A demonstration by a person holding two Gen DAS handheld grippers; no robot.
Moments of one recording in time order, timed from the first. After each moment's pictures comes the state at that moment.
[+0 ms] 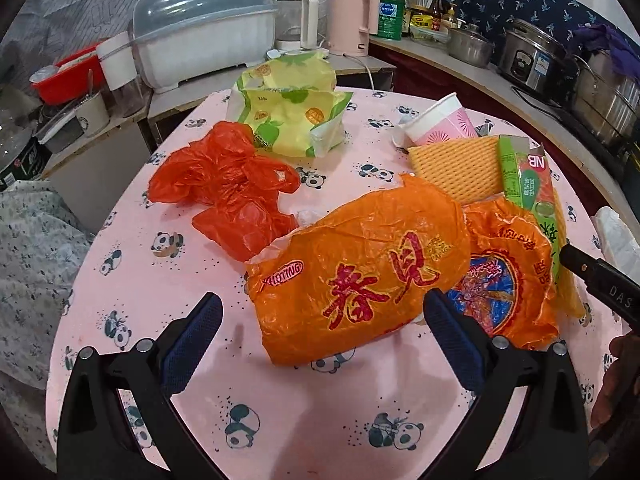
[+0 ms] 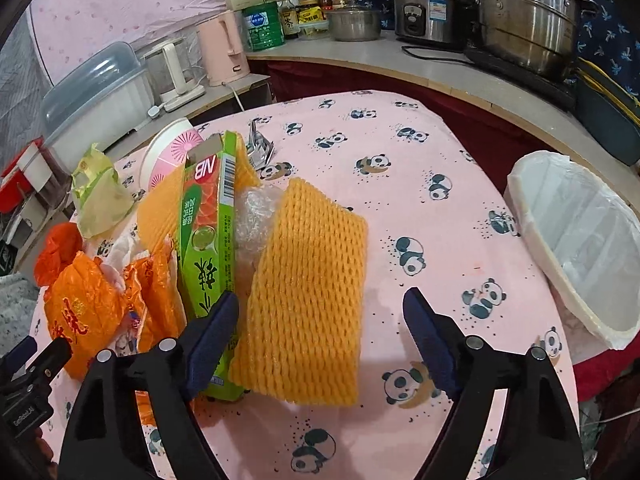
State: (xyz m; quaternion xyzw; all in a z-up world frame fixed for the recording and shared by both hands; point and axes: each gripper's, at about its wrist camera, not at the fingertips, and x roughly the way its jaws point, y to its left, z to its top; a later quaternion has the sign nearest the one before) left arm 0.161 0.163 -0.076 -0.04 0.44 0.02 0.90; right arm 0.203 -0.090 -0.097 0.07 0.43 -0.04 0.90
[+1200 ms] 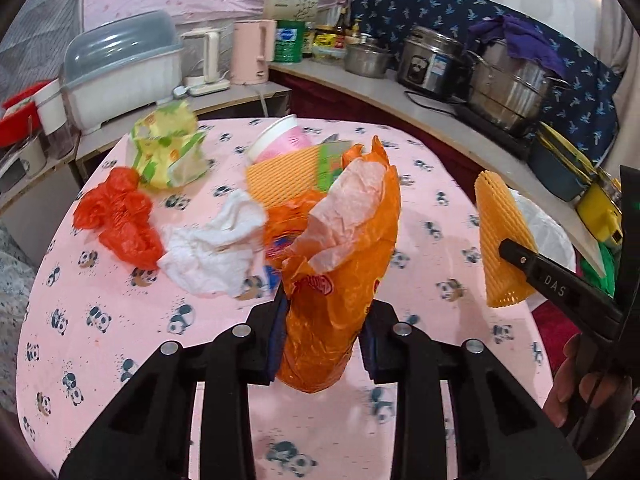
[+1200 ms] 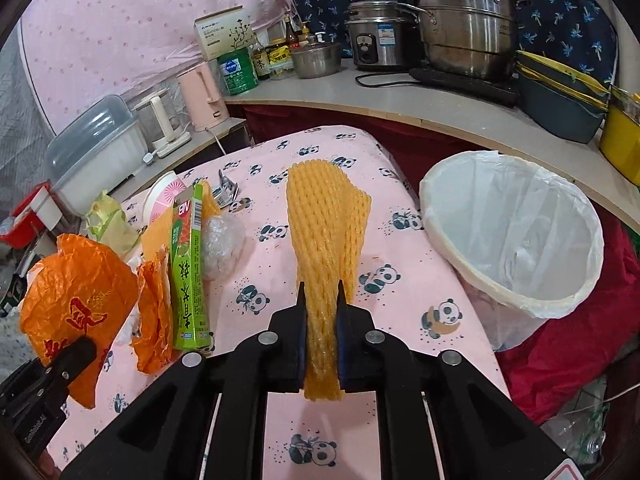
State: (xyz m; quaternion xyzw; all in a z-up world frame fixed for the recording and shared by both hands) left arm 0.102 0.054 -0.017 -0.03 0.39 -0.11 0.91; right arm 0.119 -0.161 -0.049 0.12 0.37 -0.06 0.92
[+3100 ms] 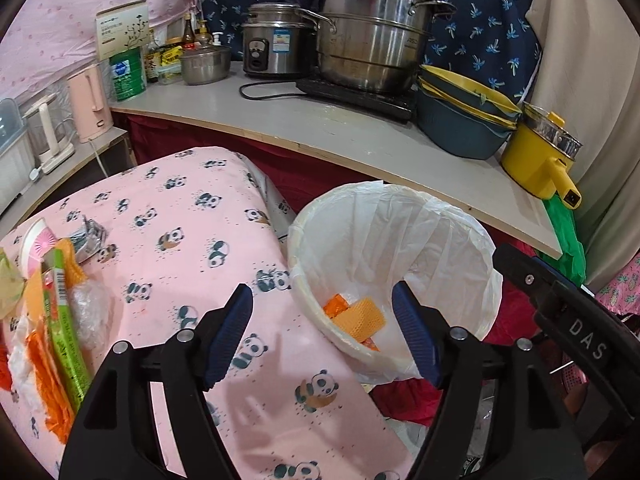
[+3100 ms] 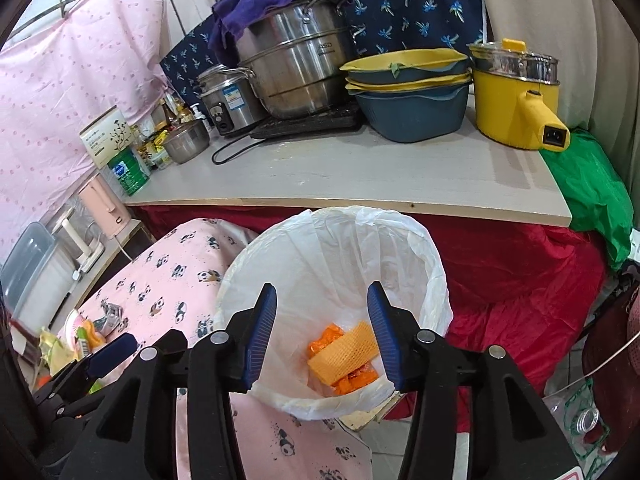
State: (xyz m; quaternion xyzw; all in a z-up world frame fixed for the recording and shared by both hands) left arm 0.159 -0.200 -0.013 0.06 0.38 -0.26 0.89; right arm 0.088 -0.349 -0.025 0.21 0.30 -0.21 0.91
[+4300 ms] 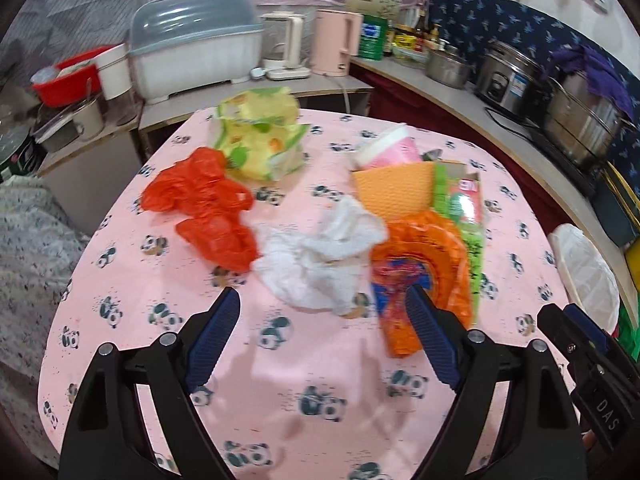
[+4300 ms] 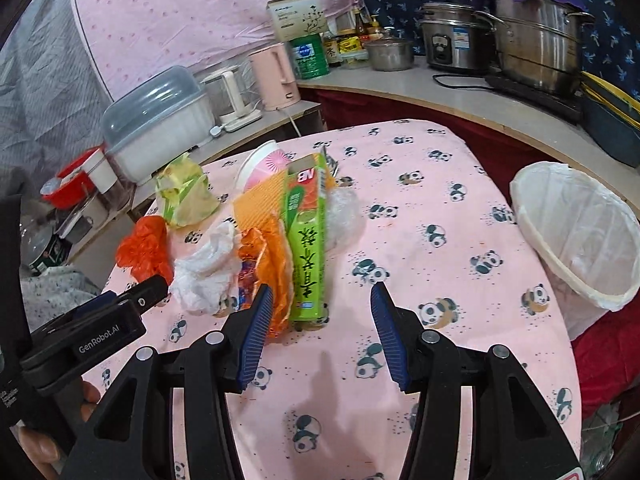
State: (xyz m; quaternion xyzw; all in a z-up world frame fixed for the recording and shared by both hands) left arm 0.131 0.137 -0.028 -0.07 0.41 0.01 0.91; right arm 0.115 -0.060 -0.040 0.09 0.38 0.04 0.92
